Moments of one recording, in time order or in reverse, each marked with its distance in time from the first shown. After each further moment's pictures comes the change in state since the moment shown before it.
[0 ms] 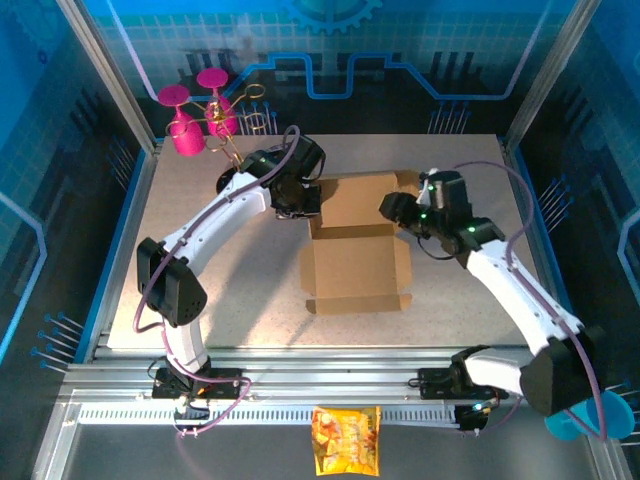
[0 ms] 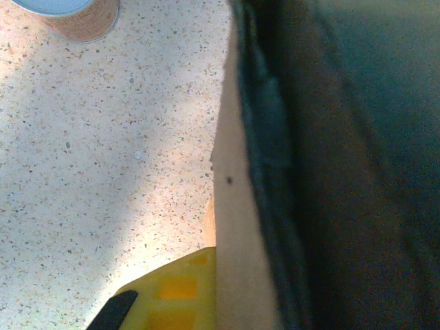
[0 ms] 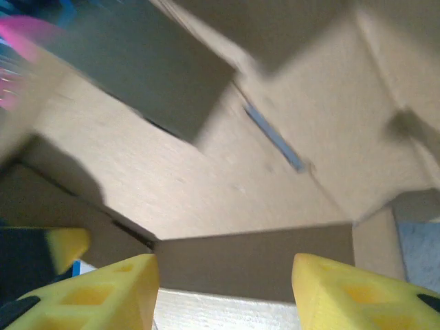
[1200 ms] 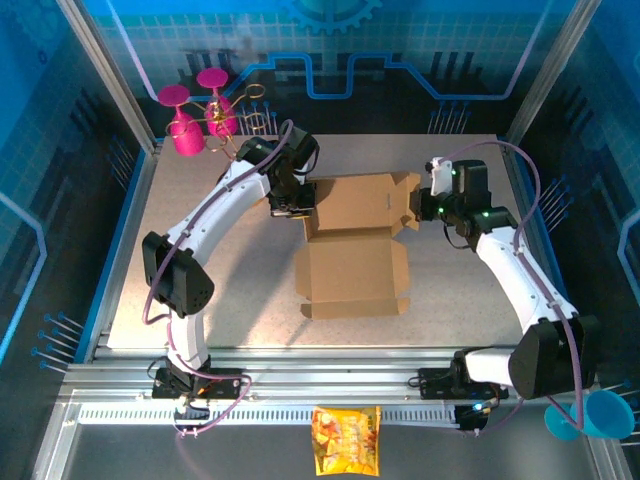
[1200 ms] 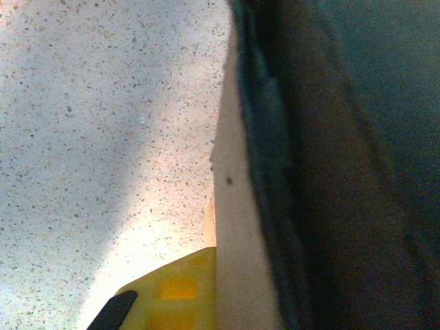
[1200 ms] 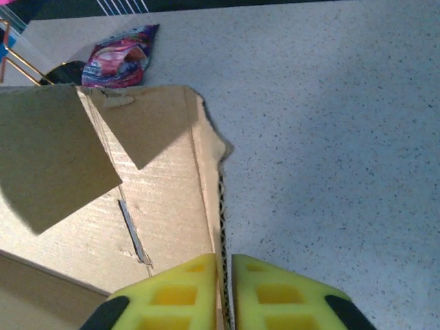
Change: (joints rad) left arm 0.050 0.077 0.143 -0.179 0.106 0.029; right arm -0.159 0.109 0.043 -0.005 -0.010 -0.626
